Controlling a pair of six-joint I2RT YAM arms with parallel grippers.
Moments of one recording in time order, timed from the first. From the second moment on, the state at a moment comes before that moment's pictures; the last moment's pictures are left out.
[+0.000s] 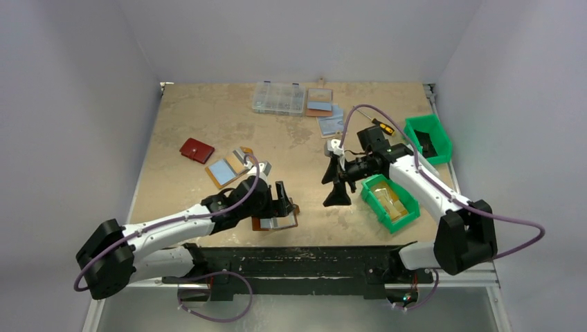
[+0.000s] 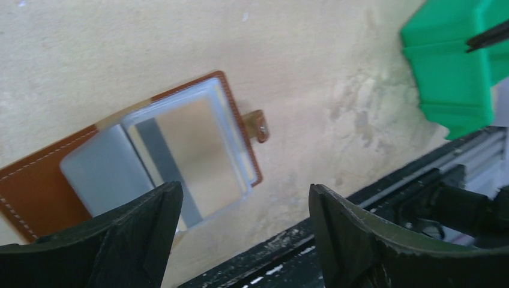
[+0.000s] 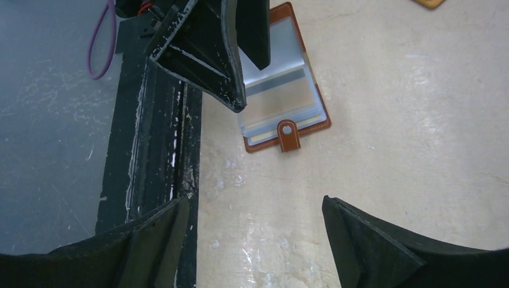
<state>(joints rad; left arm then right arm) -0.90 1.09 0.55 -0.15 -0.08 -0.88 0.37 1.35 0.99 -0.74 -1.03 -0.75</state>
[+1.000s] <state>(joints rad) -0.98 1.39 0.78 -0.41 -0.32 -0.89 0.41 1.45 1.01 -0.73 -0.98 -0.70</state>
